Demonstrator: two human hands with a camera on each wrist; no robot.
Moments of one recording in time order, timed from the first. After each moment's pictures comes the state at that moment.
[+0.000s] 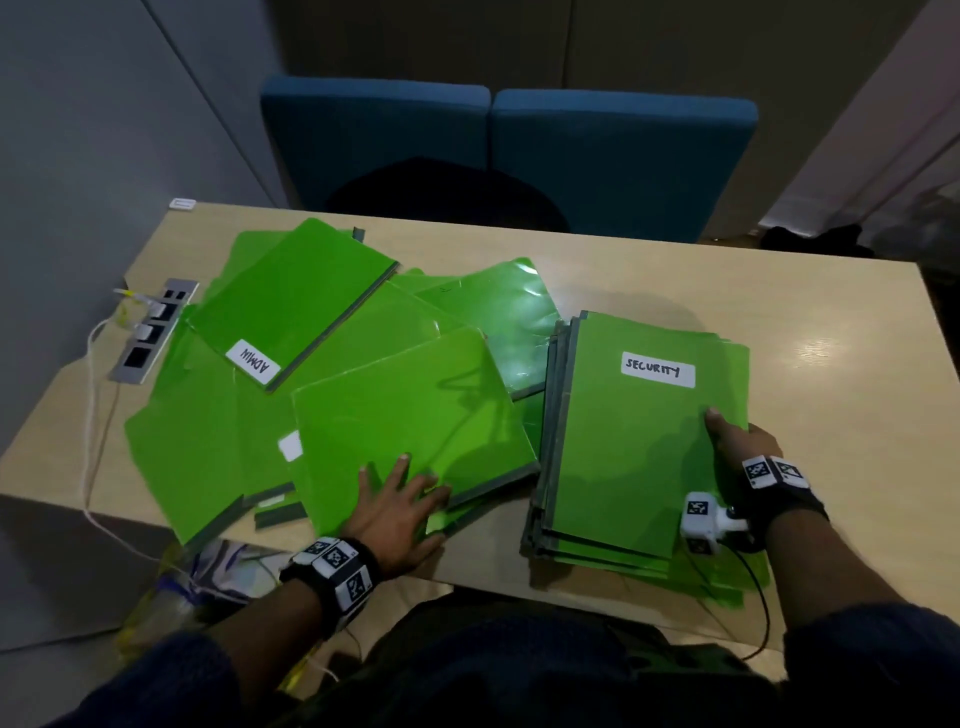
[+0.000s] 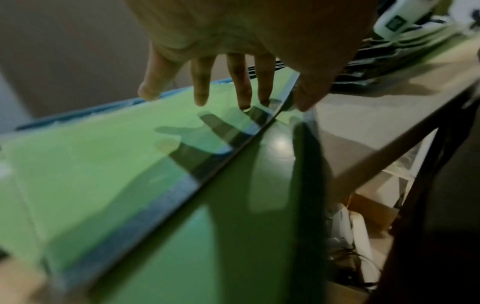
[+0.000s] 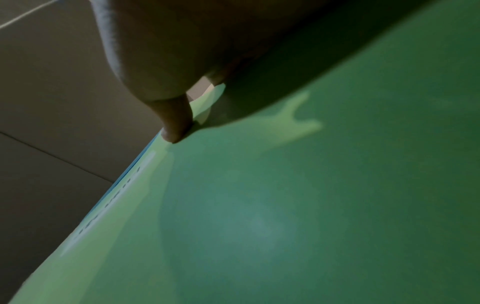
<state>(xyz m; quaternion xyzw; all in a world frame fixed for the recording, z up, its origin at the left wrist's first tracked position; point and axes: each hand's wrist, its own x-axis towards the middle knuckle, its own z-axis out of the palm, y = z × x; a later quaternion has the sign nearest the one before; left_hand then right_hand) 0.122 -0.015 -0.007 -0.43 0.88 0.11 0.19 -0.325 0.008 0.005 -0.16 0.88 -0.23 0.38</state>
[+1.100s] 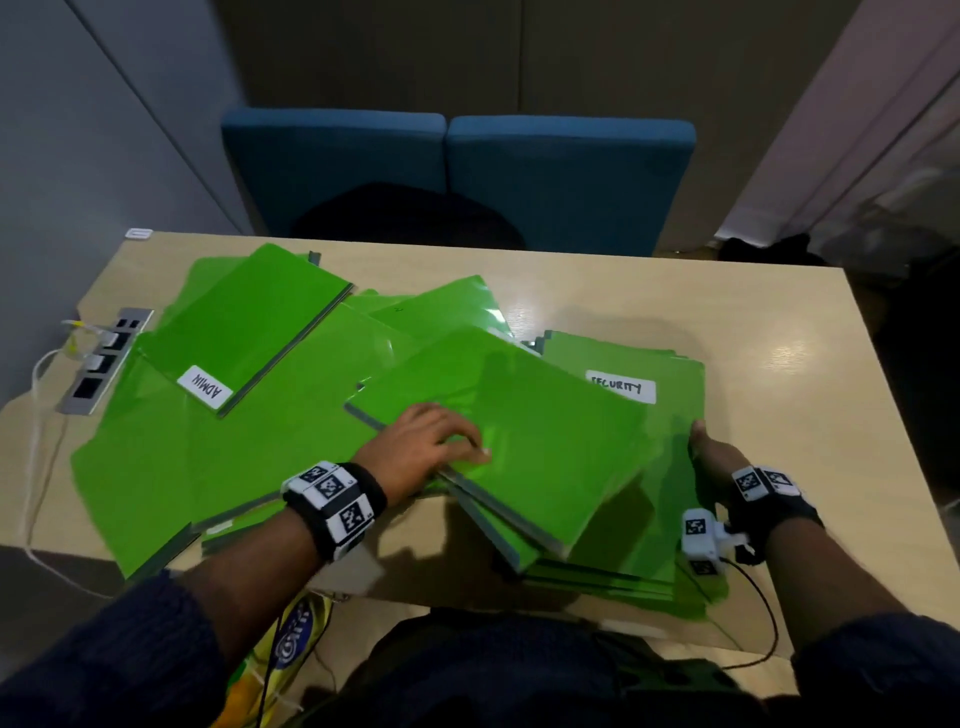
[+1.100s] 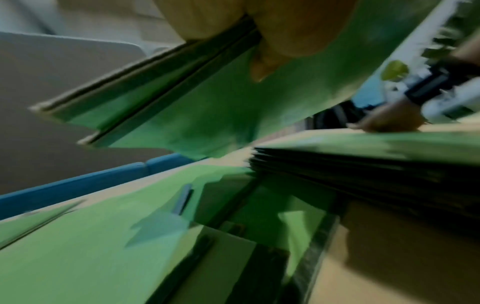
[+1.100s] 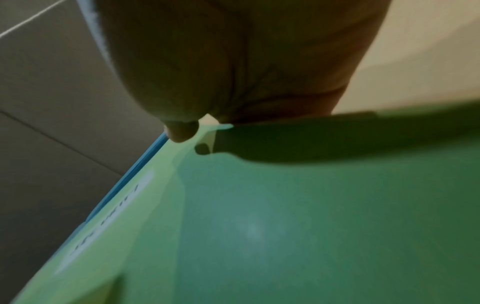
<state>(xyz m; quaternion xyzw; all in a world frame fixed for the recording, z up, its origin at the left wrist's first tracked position) 0.026 -0.076 0.062 -0.18 0.98 0.08 -0.10 -0.377 0.021 -0.013 -0.21 0.86 -0.13 0.45</state>
